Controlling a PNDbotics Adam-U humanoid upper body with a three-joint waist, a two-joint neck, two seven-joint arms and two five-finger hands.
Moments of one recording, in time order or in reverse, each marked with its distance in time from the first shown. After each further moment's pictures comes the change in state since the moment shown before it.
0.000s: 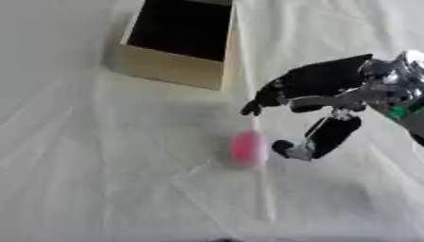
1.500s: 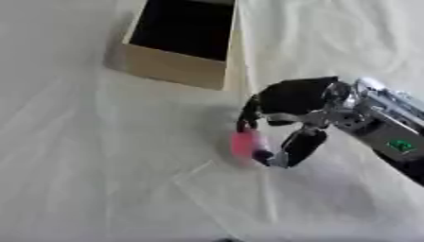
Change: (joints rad) left arm -0.002 -0.011 -0.006 0.000 0.010 0.000 -0.009; right arm 0.023 0.112 0.070 0.139 0.192 -0.016 -0.144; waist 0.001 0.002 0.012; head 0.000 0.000
